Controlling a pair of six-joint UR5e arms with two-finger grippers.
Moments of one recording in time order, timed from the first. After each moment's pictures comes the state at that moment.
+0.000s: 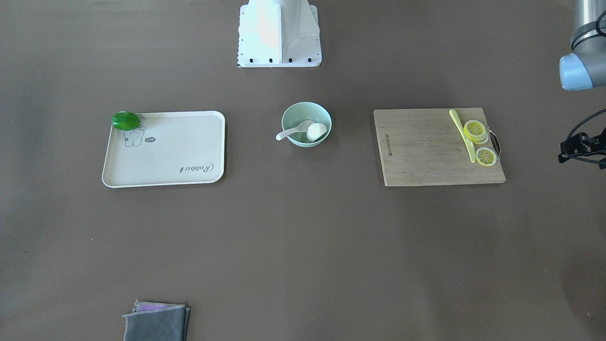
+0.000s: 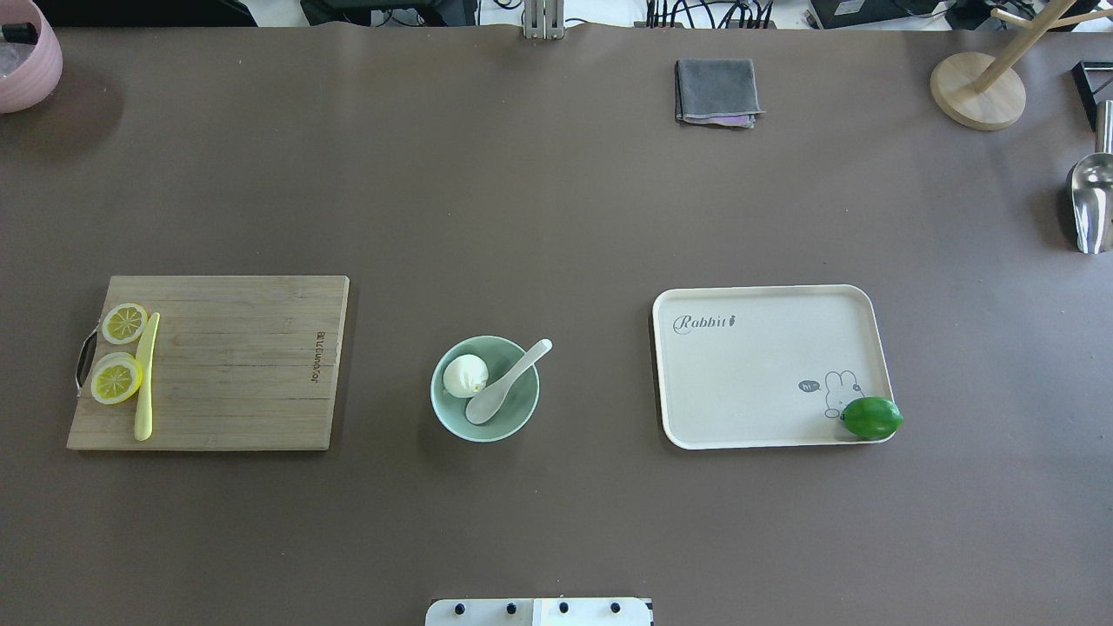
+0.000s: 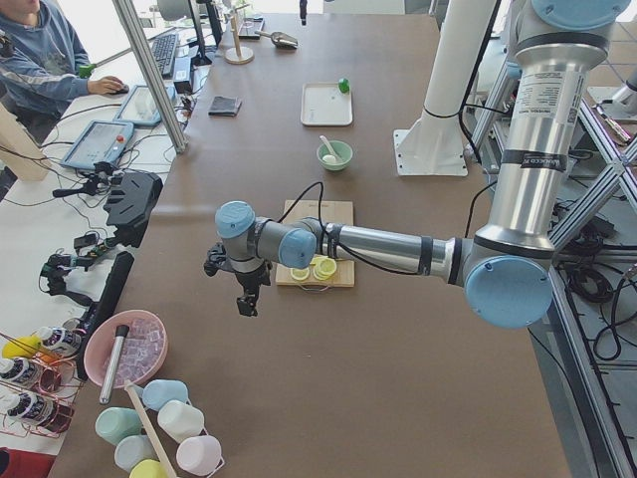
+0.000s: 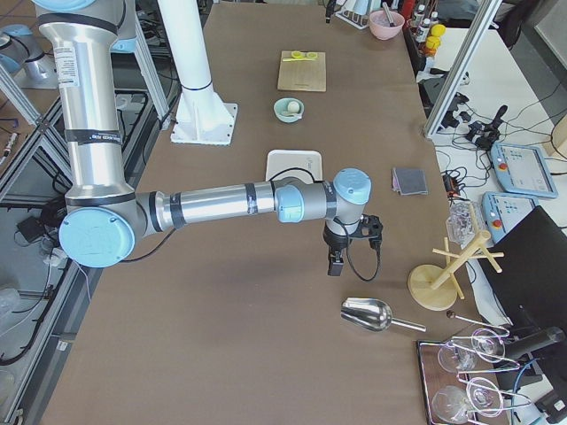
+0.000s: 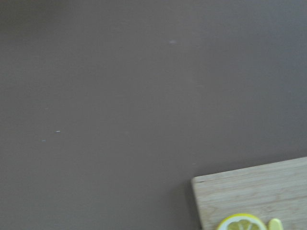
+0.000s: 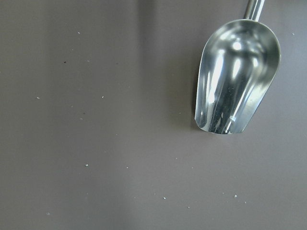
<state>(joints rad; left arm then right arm) -1.33 -1.70 -1.53 -1.67 -2.27 -0.07 1.39 -1.50 1.65 -1.60 2.26 0.21</state>
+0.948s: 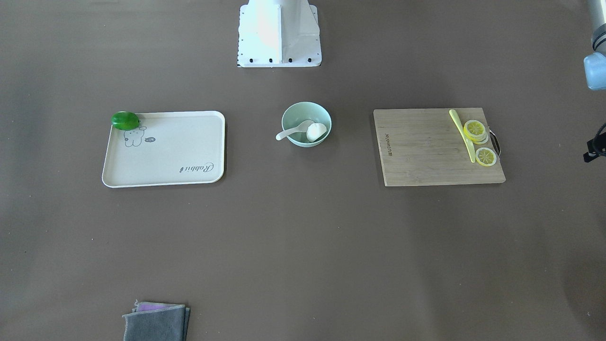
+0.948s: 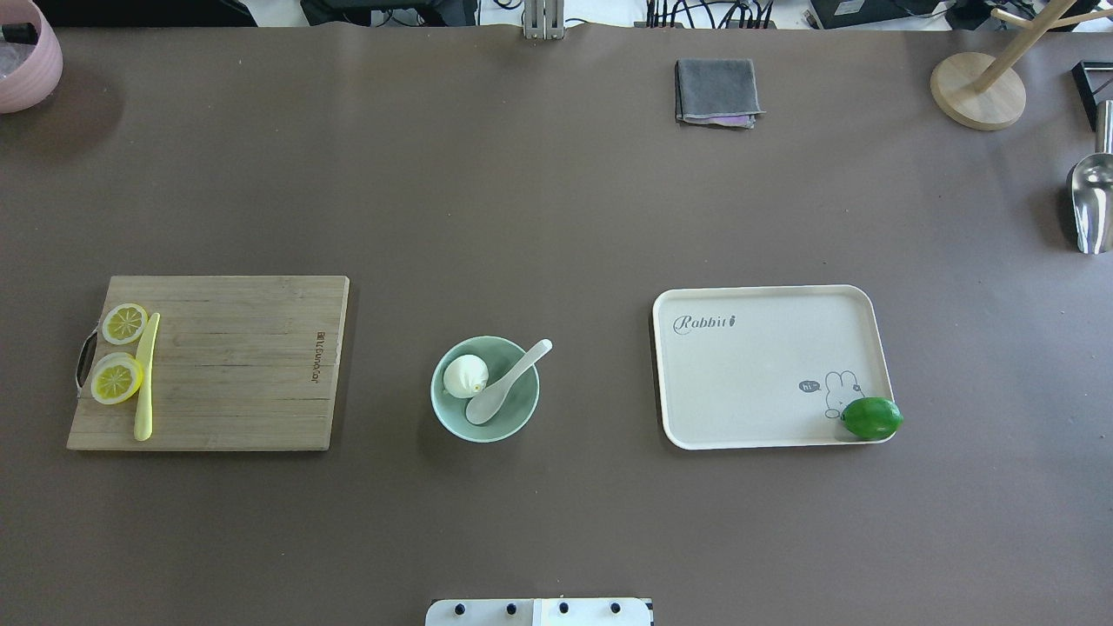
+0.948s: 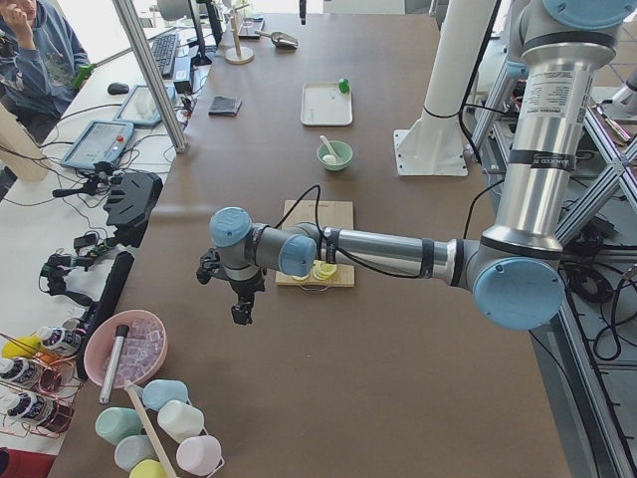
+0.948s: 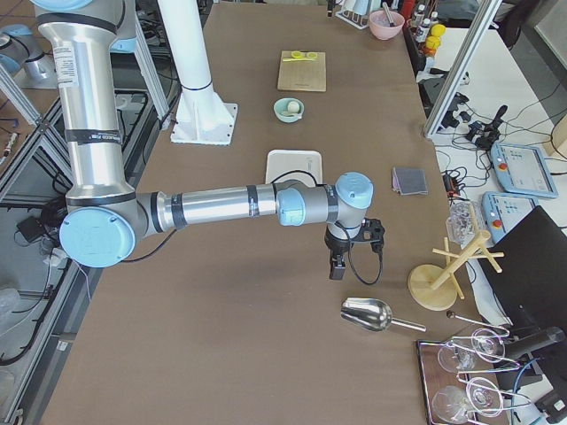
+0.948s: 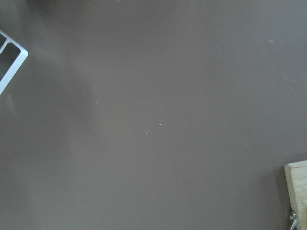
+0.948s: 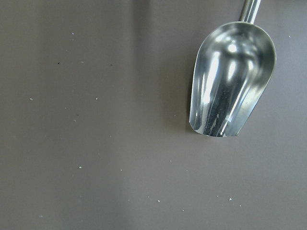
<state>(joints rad) -1.38 -1.70 -1.52 -1.68 -2.29 -0.06 1.40 -1.50 1.63 -1.59 2.26 0.20</state>
